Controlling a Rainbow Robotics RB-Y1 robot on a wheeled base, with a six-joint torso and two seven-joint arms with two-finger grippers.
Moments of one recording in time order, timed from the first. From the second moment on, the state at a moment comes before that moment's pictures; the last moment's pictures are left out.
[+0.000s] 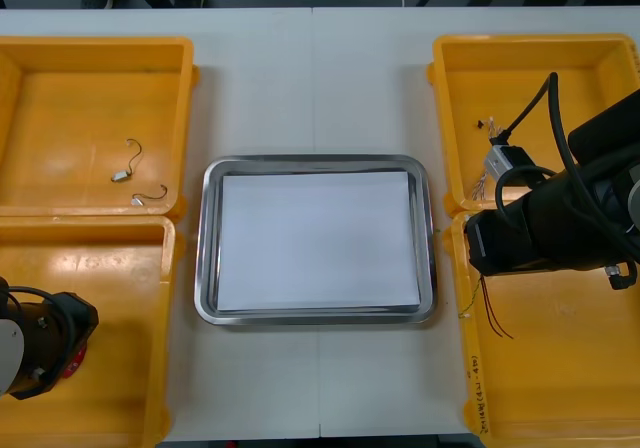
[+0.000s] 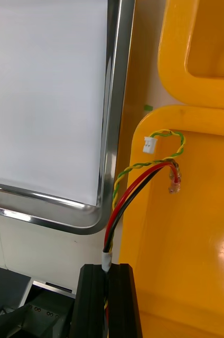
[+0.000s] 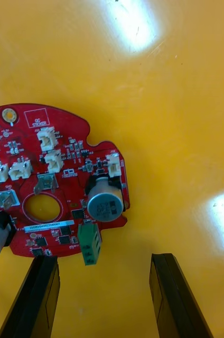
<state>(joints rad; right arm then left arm) -0.34 -0.59 0.09 -2.28 -0.90 1.92 1.00 0.26 0.38 0.13 -2.28 0.33 1.58 -0.45</state>
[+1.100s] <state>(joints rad) -0.34 -0.61 0.09 -2.28 -0.90 1.92 1.00 0.26 0.38 0.12 -2.21 0.32 1.53 -0.49</state>
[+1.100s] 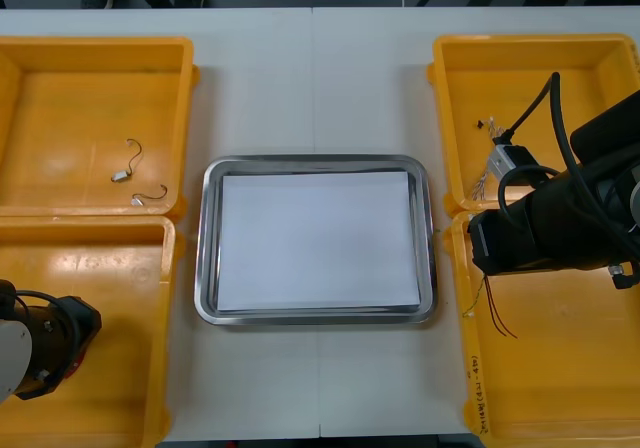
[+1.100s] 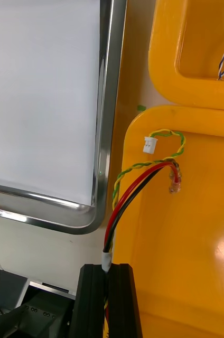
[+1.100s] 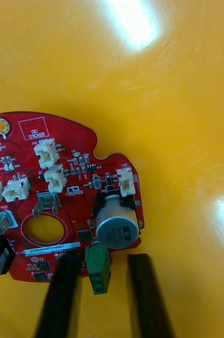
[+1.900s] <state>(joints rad) -0.34 -0.61 0.09 -2.27 -0.90 1.92 1.00 0.26 0.38 0.12 -2.33 0.31 1.65 -0.52</state>
